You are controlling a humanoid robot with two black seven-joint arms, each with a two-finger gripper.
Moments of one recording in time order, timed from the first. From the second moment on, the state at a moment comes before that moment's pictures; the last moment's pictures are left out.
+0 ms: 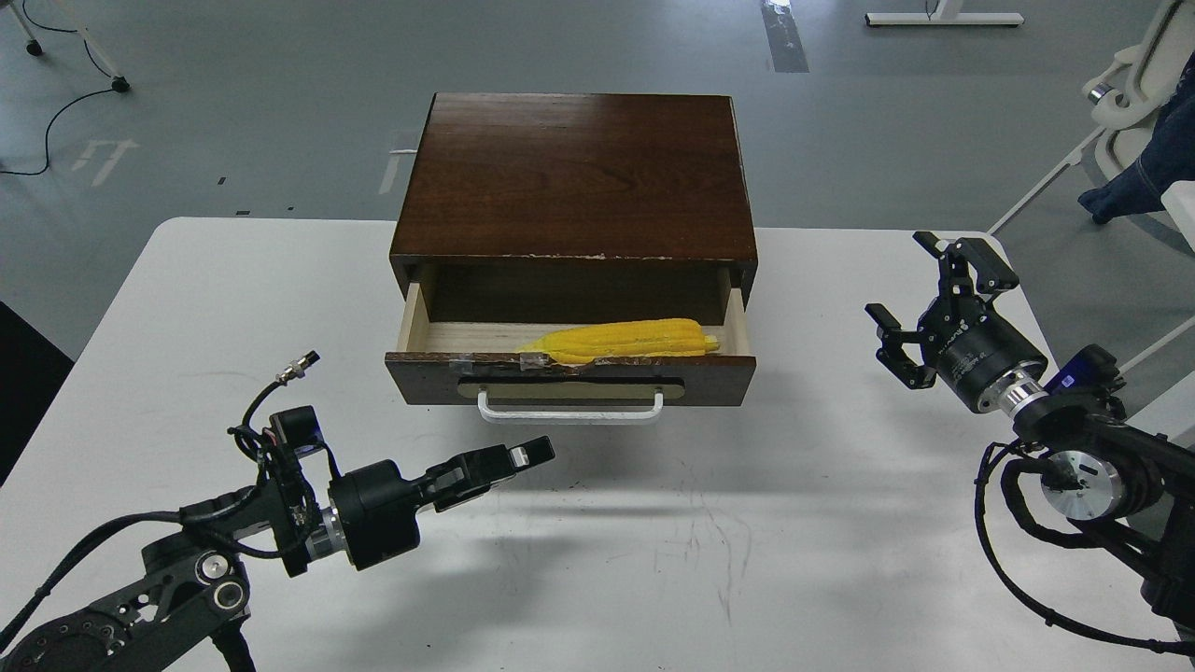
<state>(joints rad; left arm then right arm) -0.15 0.51 -0.81 -1.48 1.42 -0.32 -0.49 0.57 -0.61 0.40 1.02 -0.03 0.23 0.49</state>
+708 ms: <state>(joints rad) -0.16 0.51 -0.82 -1.46 1.41 -0.32 -0.49 0.56 -0.61 0.40 1.02 -0.03 0.23 0.49</state>
